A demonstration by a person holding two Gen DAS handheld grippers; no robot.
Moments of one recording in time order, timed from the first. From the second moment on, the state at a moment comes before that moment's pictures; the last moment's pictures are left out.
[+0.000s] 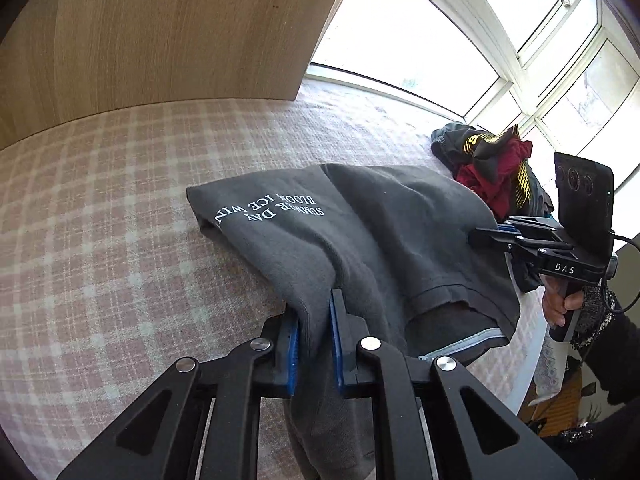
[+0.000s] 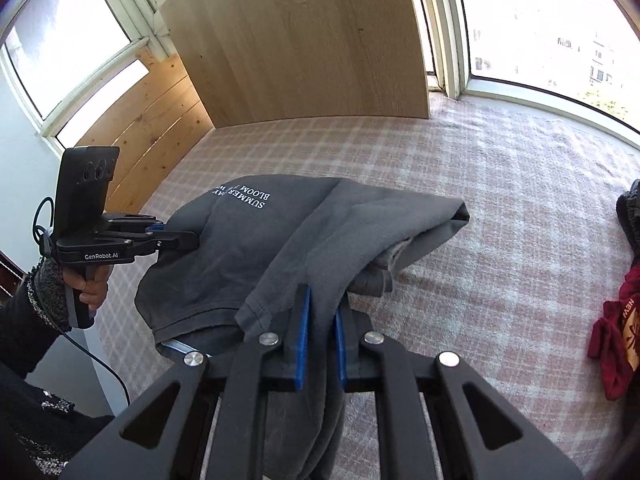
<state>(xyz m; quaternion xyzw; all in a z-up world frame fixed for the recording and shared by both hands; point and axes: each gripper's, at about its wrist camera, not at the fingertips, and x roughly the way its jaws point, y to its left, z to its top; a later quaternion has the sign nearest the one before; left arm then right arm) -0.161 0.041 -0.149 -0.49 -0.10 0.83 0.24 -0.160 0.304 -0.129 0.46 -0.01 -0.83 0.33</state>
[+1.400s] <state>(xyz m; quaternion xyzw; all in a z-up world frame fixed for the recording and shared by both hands) -0.218 -0.283 -0.182 -0.50 0.01 0.86 -0.02 -0.305 0.000 -0.181 0.48 0.09 -0.80 0.35</state>
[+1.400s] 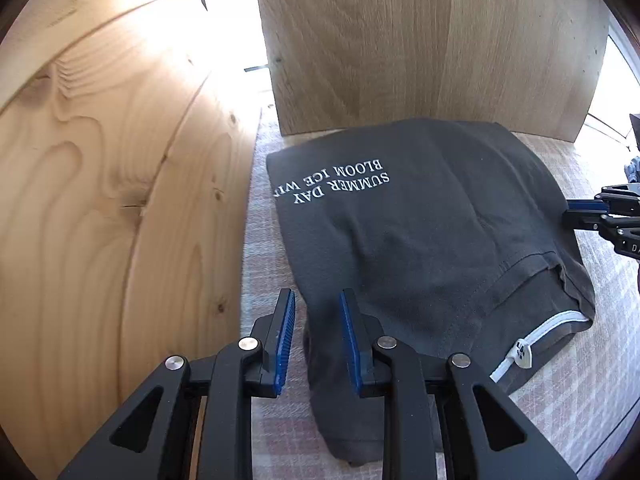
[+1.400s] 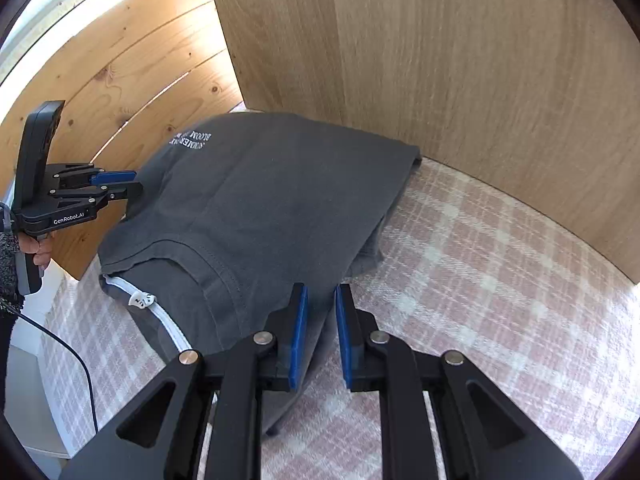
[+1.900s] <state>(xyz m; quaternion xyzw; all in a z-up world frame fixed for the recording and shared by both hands) -0.181 -0.259 -0.212 -0.54 -0.02 0.84 0.04 -0.254 -0.002 -0.205 0.53 0.11 -0.73 0.42</state>
